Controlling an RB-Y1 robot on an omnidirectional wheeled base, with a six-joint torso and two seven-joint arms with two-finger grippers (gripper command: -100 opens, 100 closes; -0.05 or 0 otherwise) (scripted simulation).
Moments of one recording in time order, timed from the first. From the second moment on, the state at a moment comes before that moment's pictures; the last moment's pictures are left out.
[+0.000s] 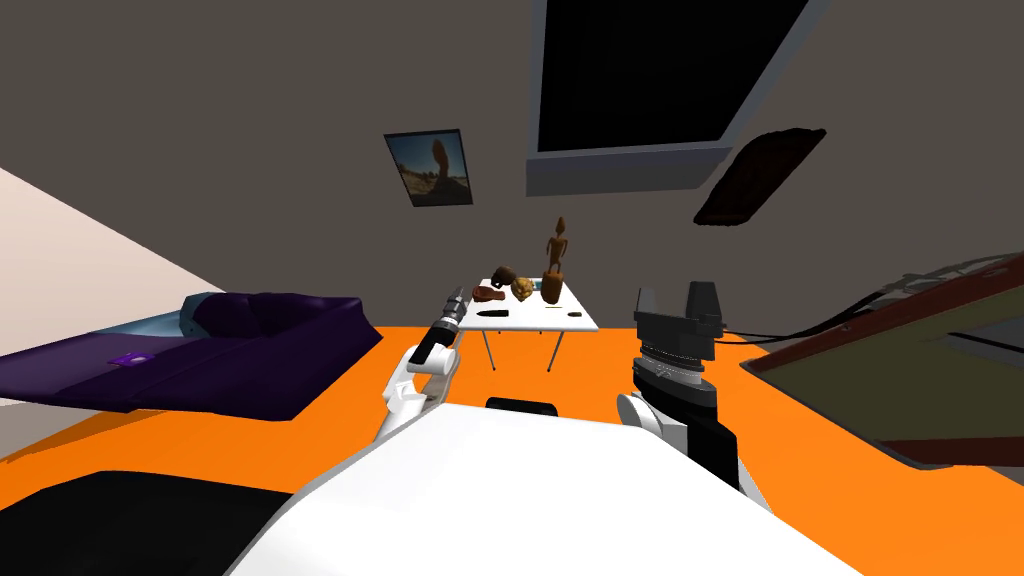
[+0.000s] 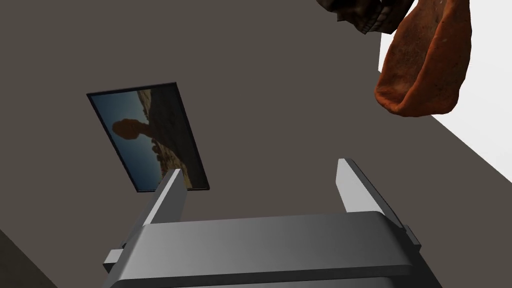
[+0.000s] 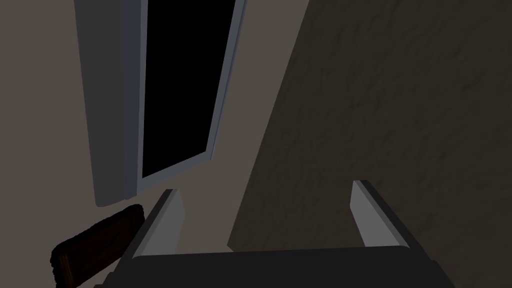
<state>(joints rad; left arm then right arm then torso) 0.23 0.21 0.04 -2.16 0.02 0.24 0.11 0.54 -0.04 -0.04 -2.39 -0.05 -0.60 0.11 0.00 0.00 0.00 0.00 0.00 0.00</state>
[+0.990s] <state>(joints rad) 0.13 0.20 0.03 -2.13 0.02 0.54 0.13 0.54 -0.04 -0.04 -2.39 -0.05 -0.60 0.11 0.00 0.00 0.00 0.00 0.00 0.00</state>
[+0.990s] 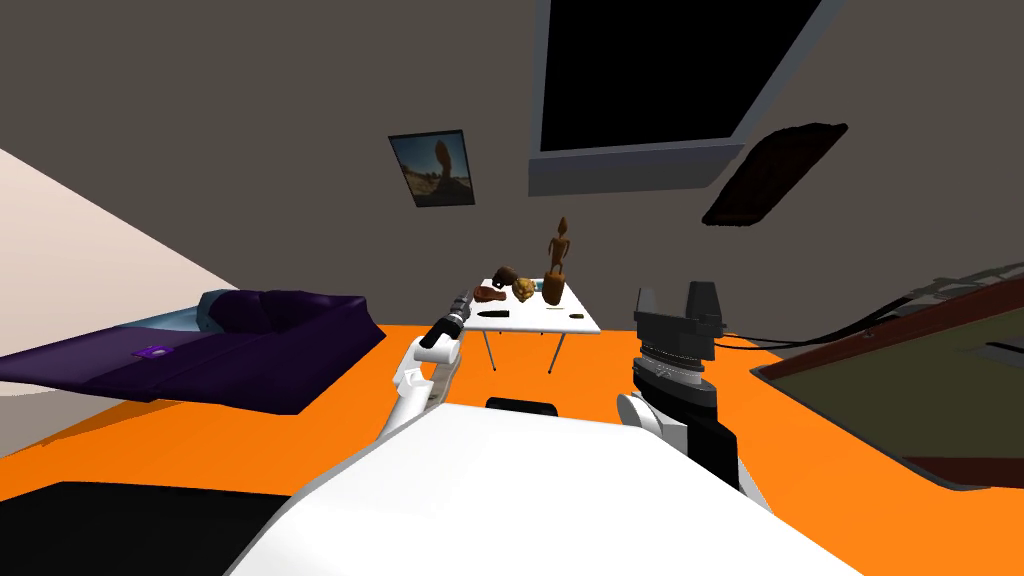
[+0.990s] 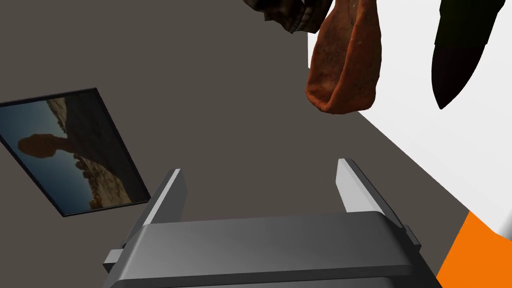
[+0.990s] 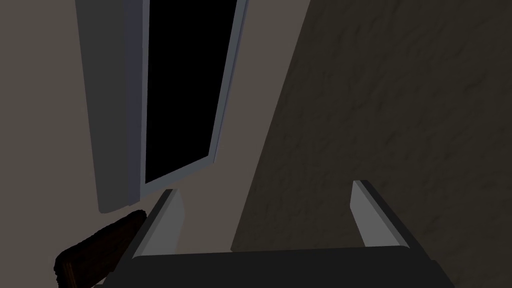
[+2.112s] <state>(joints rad) 0.02 0.19 0.03 -2.07 0.02 0.88 0.15 0.54 -0.04 -0.04 -2.39 -0.05 -0.60 0.11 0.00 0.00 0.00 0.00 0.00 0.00</state>
